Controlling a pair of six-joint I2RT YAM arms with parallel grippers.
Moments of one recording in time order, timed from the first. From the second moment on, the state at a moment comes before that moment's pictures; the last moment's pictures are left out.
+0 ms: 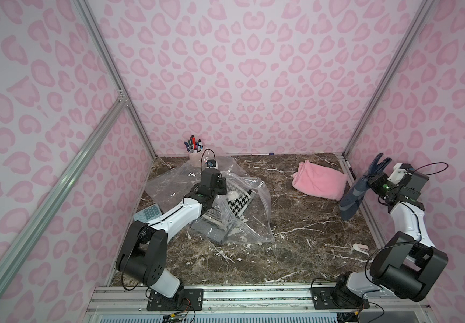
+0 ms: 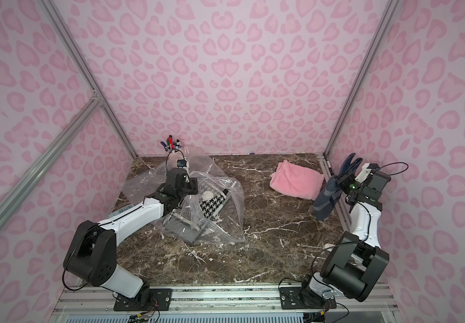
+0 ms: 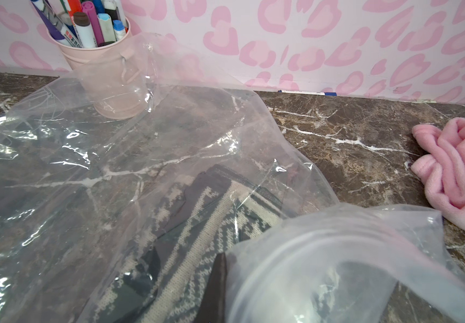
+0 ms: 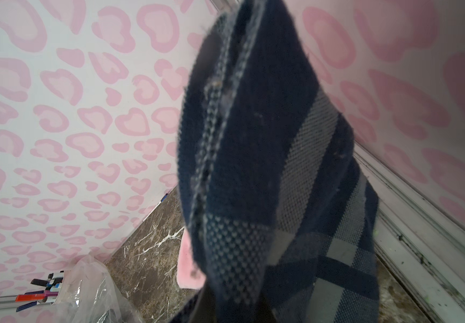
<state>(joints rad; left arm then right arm) -0.40 1.58 1.02 0.00 -0.20 -0.34 -0.55 1.46 1.09 -0.14 -0.55 0.48</state>
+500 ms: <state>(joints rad) -0.40 1.61 1.02 0.02 -0.20 -0.33 -0.44 1.69 1.35 -0.19 -0.49 0.43</state>
